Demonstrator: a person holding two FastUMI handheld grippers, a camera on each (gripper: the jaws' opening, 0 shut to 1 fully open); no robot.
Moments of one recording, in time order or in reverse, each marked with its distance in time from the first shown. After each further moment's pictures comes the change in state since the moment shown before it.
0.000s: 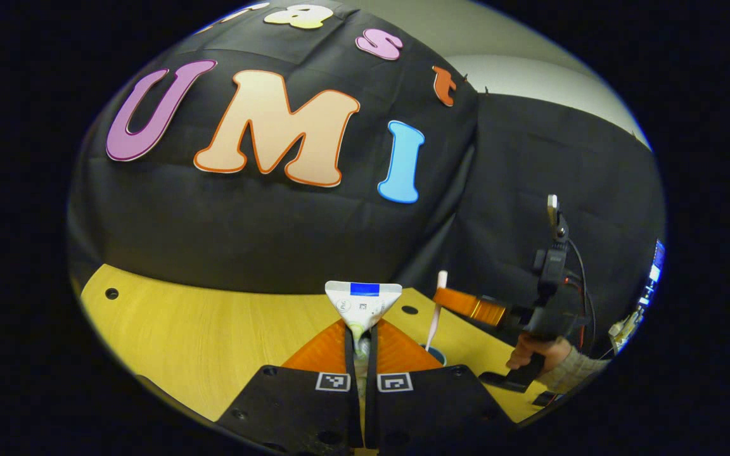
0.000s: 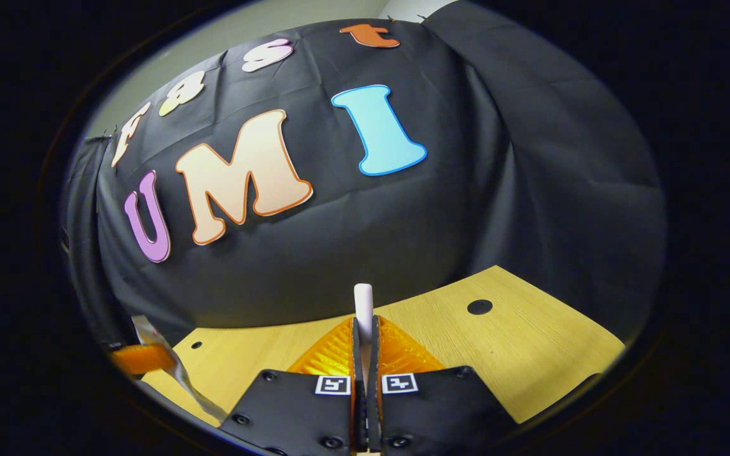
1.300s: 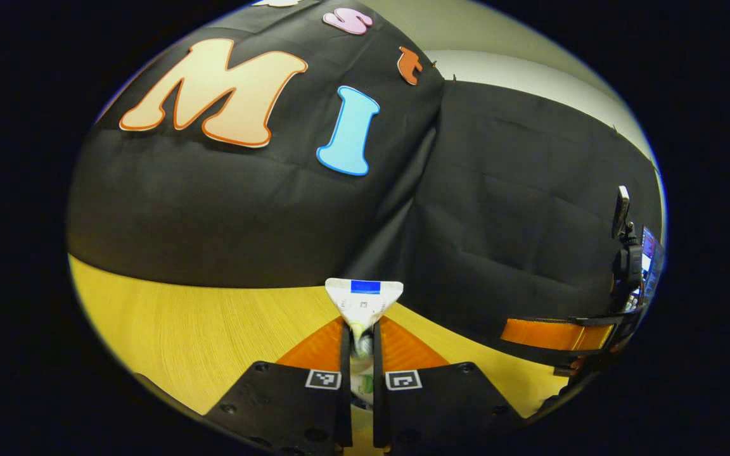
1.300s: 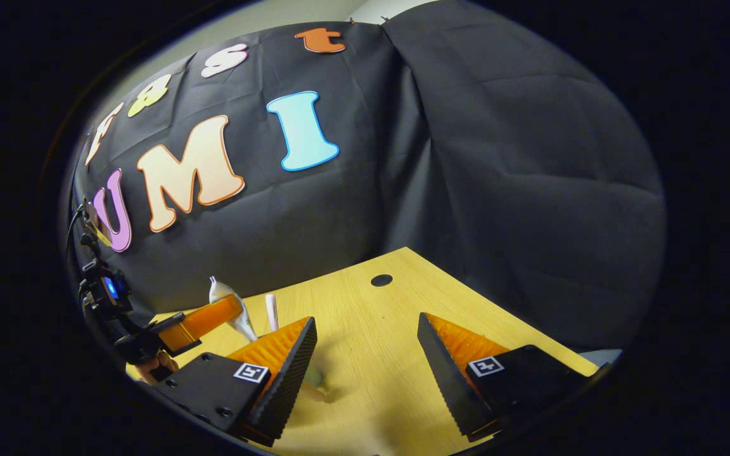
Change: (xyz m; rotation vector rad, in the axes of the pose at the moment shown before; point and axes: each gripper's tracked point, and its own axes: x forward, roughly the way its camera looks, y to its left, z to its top) left arm 0.106 -0.075 -0.084 -0.013 0.069 -0.205; right arm -0.128 -0.125 -0.011 0.009 0.048 -0.246
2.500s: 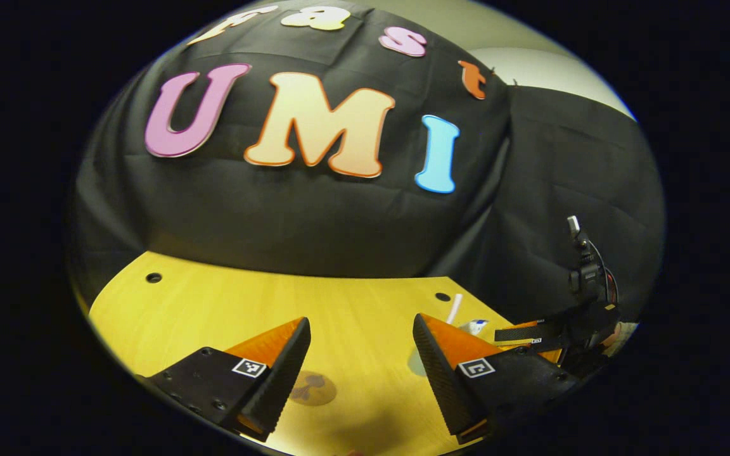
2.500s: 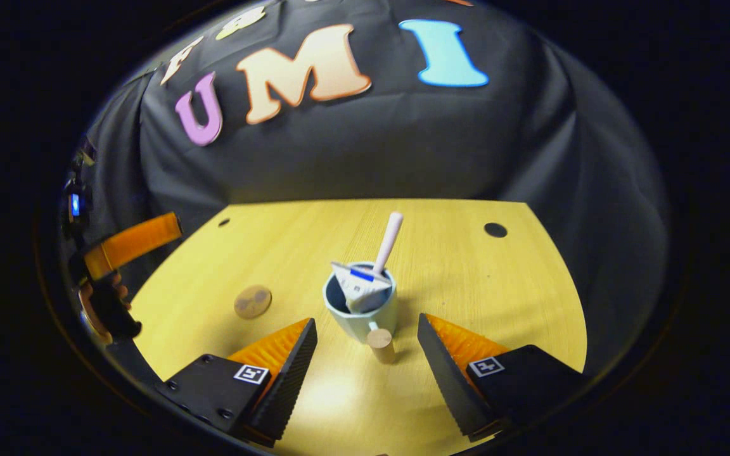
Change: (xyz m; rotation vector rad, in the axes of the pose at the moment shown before) left arm -0.201 0.079 0.043 -0.024 0.030 0.494; right arm 0.010 0.107 -0.094 -0.404 0.475 0.440
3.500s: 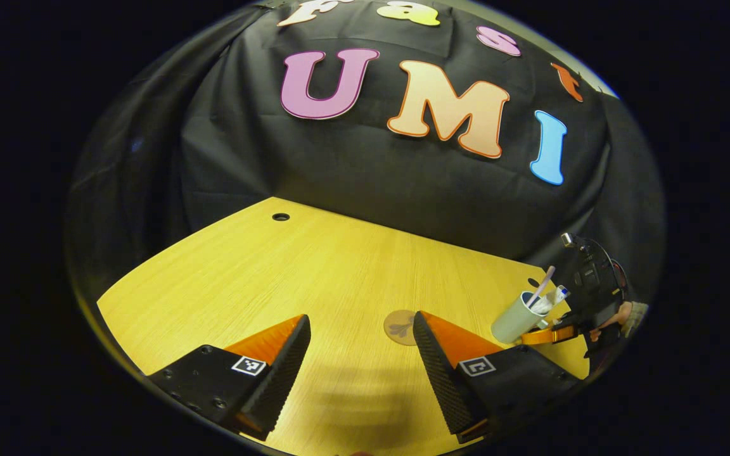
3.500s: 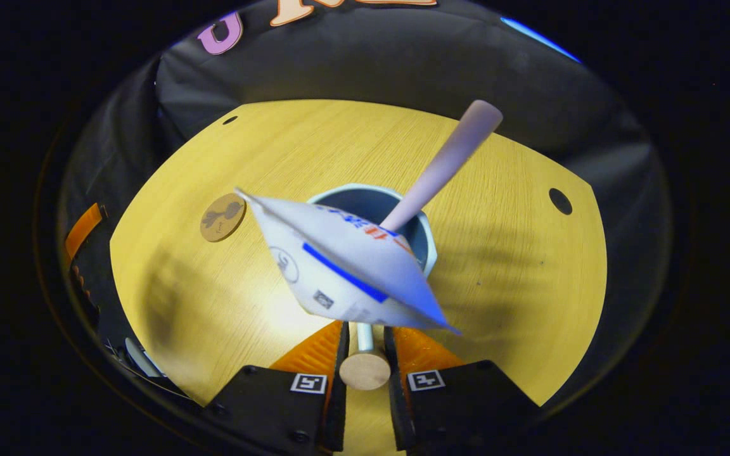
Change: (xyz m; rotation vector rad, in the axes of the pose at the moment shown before) left arm -0.097 0.080 -0.067 -0.147 0.100 0.437; right arm 0.069 -0.012 -0.057 -0.209 0.394 0.055
